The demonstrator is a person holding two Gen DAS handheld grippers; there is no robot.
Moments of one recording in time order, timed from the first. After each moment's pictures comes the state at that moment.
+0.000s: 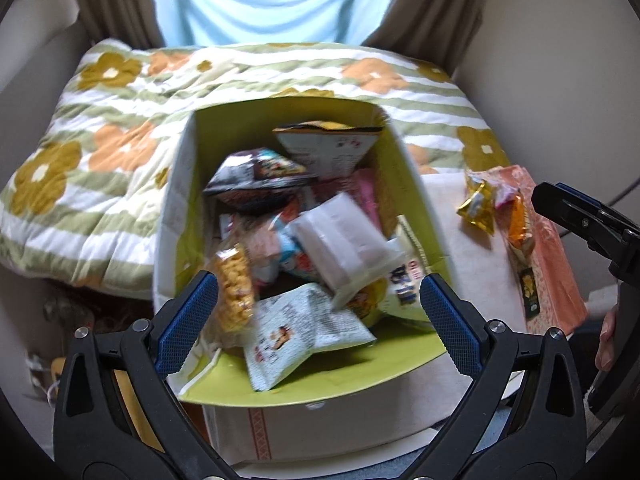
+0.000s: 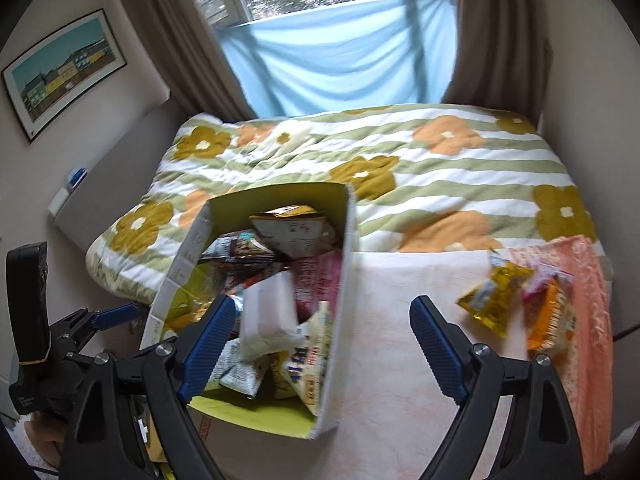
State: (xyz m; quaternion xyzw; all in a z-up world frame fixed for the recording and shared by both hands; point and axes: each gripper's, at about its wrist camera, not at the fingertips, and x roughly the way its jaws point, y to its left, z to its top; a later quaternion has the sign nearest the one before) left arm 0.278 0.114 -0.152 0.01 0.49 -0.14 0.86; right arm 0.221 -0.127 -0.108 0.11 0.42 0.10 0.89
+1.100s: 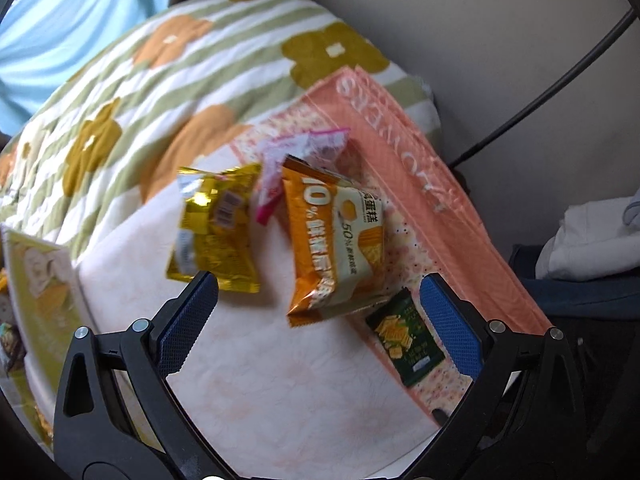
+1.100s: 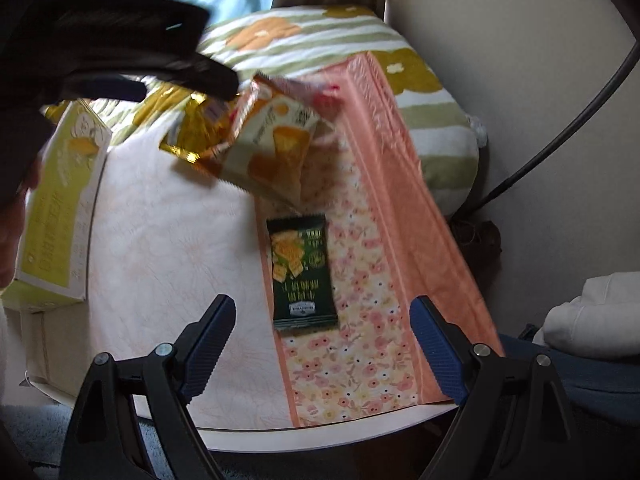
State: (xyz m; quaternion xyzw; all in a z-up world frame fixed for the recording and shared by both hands) left arm 0.309 -0.294 -0.247 0.18 0.56 -0.31 0.75; right arm 0.103 -0.348 -0.249 0.11 0.57 -0.10 0.81
